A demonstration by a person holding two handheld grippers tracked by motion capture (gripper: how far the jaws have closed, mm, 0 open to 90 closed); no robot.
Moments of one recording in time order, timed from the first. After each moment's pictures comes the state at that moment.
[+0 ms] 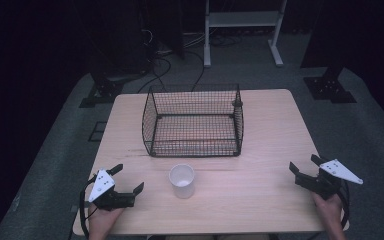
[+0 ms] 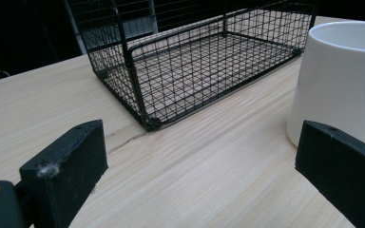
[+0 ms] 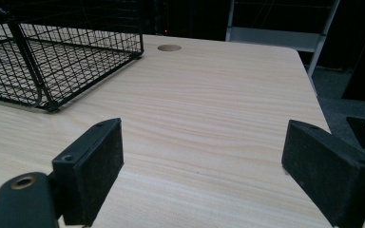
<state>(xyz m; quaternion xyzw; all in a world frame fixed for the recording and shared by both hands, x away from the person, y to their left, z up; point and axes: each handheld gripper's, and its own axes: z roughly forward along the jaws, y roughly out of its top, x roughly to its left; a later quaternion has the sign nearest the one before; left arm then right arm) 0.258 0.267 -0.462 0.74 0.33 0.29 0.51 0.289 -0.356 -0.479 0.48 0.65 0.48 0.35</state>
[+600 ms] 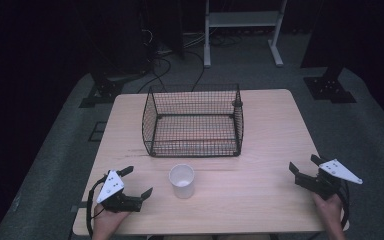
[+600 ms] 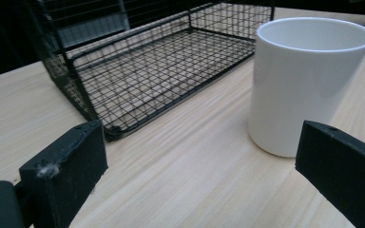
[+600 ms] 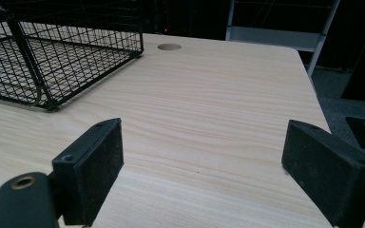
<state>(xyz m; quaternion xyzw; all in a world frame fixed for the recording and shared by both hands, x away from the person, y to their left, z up) 0.256 0.247 -0.459 0.77 0.28 0.25 0.51 0.289 -0.356 -0.479 0.48 0.65 0.47 0.35</state>
